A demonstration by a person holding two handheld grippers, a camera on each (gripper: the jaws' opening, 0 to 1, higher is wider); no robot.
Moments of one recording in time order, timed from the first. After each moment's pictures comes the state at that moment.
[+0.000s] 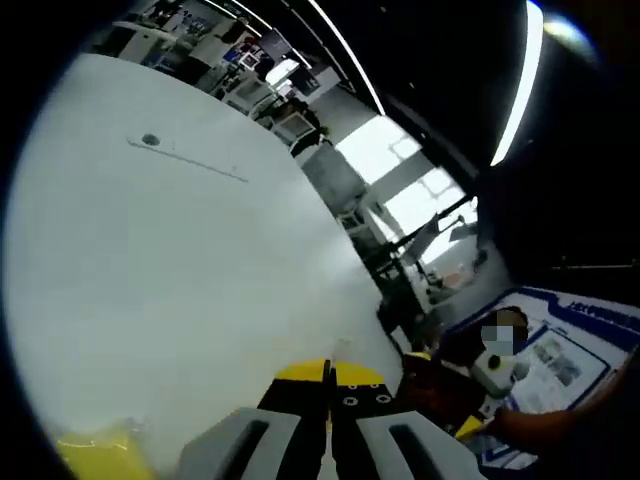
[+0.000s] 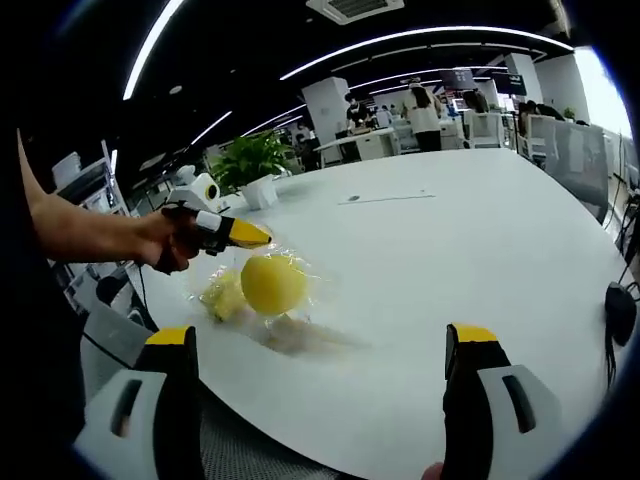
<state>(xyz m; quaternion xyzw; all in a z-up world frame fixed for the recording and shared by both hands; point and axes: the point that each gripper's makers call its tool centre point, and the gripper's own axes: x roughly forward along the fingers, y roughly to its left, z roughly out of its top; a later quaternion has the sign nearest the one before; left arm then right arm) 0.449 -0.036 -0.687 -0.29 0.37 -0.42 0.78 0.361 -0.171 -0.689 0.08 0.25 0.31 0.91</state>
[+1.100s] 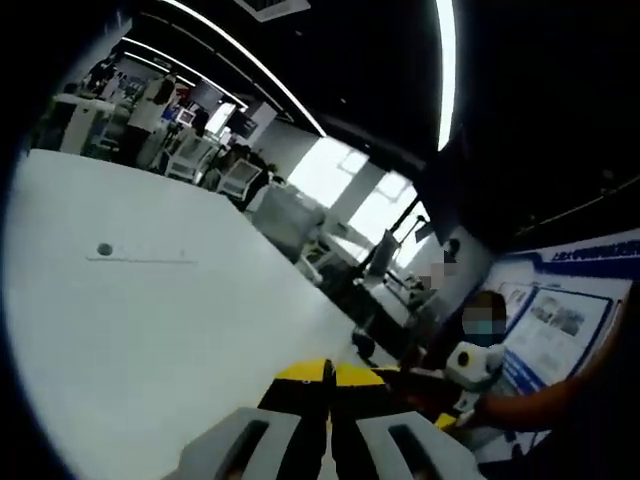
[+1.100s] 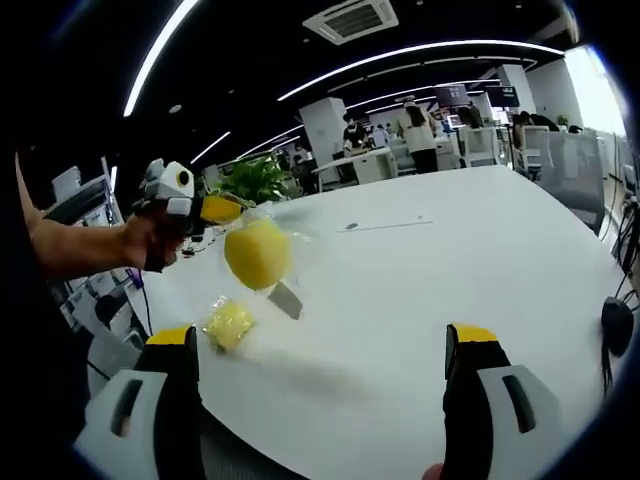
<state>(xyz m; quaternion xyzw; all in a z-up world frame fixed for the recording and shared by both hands) 0.452 -0.040 -0.583 -0.22 0.25 -0.49 0.81 0.379 -0.172 -0.659 0.10 0.21 0.31 0.92</state>
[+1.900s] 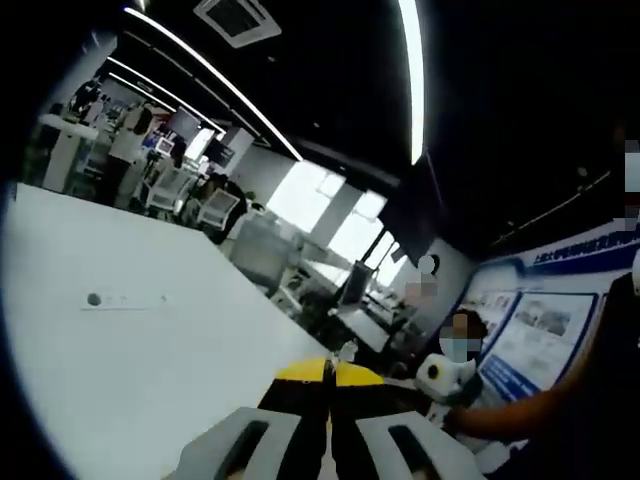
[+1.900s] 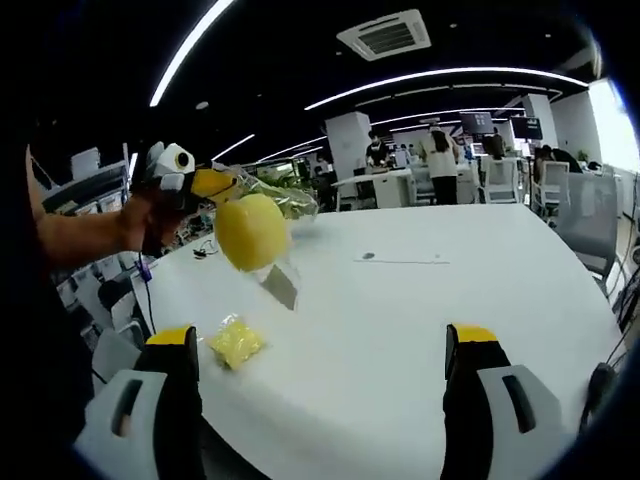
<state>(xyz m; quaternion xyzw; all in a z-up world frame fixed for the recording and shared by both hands) 0.439 -0.030 -0.508 -0.23 0.19 -0.51 0.81 0.390 -0.149 -0.609 0.05 0.17 0.35 0.92</state>
